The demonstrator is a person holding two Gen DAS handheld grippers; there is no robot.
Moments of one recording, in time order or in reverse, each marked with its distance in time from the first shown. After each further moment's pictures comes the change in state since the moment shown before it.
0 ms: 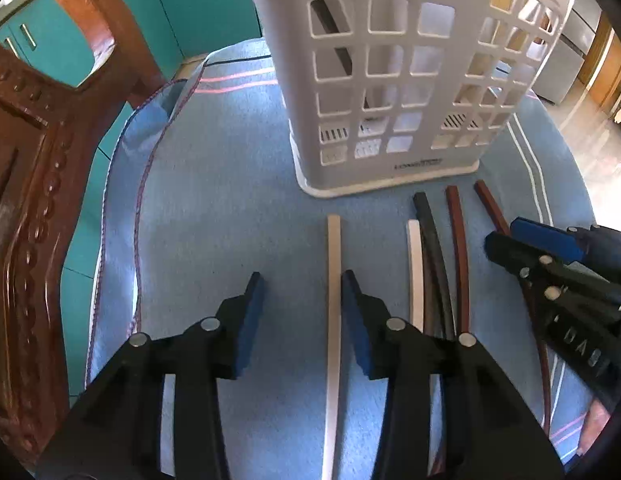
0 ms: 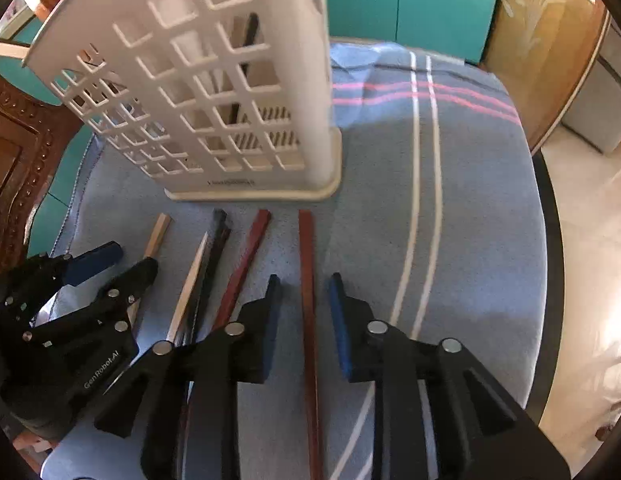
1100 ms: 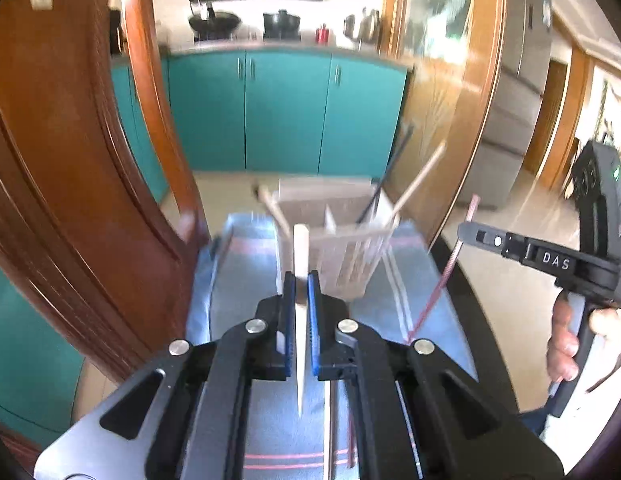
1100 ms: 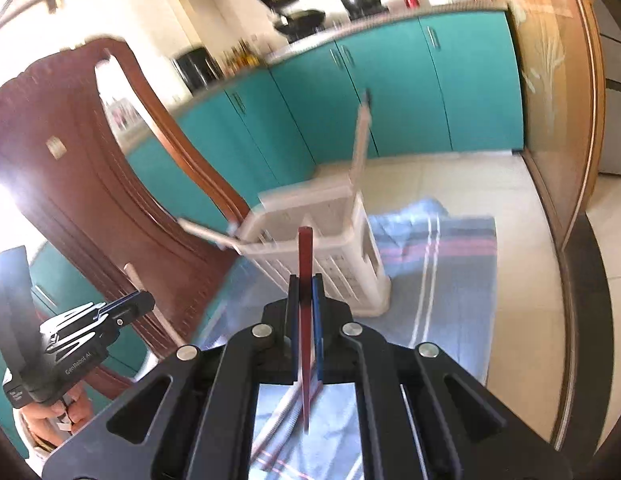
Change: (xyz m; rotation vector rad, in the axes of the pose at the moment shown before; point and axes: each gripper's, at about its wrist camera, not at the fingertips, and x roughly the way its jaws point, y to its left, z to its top) left arm -0.235 0.028 -0.022 -0.075 -0.495 -0.158; right arm -0.206 -0.036 0.002 0.042 -0.451 0.386
